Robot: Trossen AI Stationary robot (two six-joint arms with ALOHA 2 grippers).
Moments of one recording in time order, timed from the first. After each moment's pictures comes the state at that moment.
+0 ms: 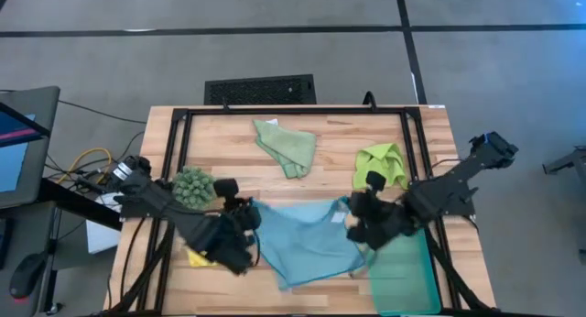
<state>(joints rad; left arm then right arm) -0.60 1.75 1.69 -1.57 -0.90 -0.77 0.59 1.40 1.21 -0.95 0.74 0.66</state>
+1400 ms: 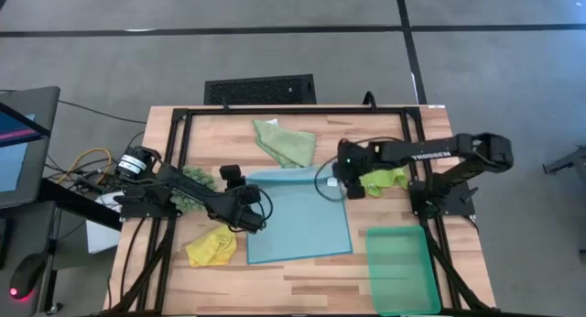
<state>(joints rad) -0.31 1.74 0.95 -0.96 -0.95 -0.54 -0.19 1.41 0.76 -0.42 -0.02 -0.43</state>
